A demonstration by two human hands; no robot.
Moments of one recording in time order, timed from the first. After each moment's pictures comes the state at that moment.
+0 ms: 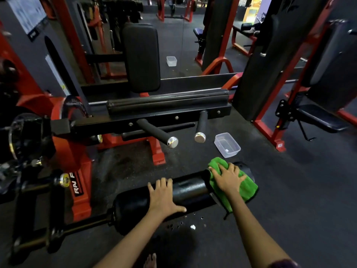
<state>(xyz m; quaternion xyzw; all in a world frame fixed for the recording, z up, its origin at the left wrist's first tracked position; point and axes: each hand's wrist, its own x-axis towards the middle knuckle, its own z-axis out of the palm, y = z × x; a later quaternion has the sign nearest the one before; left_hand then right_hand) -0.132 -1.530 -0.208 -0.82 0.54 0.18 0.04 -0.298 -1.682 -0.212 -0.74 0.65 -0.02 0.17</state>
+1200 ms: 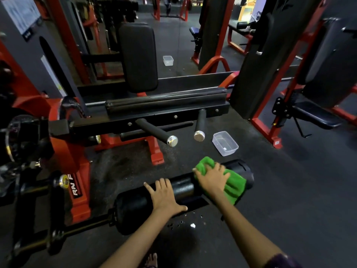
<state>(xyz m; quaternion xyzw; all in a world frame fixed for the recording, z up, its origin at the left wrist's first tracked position) -0.144 -1.527 -0.198 -0.85 0.49 0.18 0.09 -0.255 -1.648 -0.209 -0.76 0.64 0.00 0.13</state>
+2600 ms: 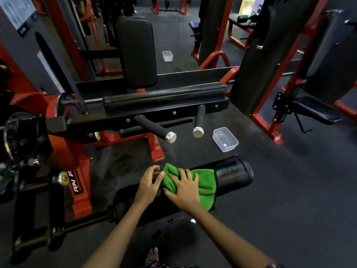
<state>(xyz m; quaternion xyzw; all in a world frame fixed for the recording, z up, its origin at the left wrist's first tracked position) -0.084 -1.522 -0.242 -0.73 0.41 0.26 -0.48 -0.220 -1.583 -0.218 -0.91 0.40 0.01 0.12</state>
